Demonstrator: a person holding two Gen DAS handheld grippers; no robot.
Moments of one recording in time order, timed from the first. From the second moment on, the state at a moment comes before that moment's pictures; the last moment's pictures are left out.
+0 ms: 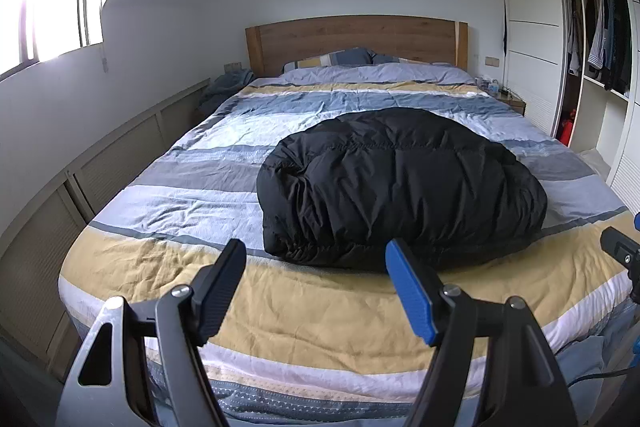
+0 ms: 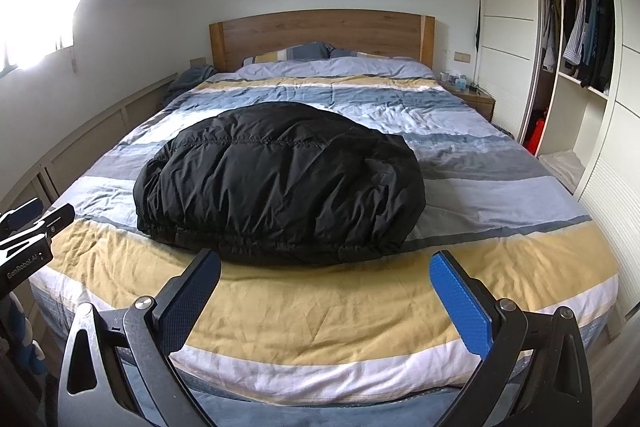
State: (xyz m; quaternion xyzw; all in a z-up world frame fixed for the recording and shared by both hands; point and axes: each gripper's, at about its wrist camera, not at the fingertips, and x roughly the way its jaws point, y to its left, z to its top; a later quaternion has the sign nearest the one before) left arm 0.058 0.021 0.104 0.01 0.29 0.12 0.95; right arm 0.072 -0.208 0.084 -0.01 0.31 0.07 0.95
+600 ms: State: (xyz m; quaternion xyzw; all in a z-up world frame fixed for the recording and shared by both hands) left arm 0.064 0.022 0.095 0.01 0.30 0.11 0.95; right arm 0.079 -0.207 0.077 -0.02 0.33 0.07 0.94
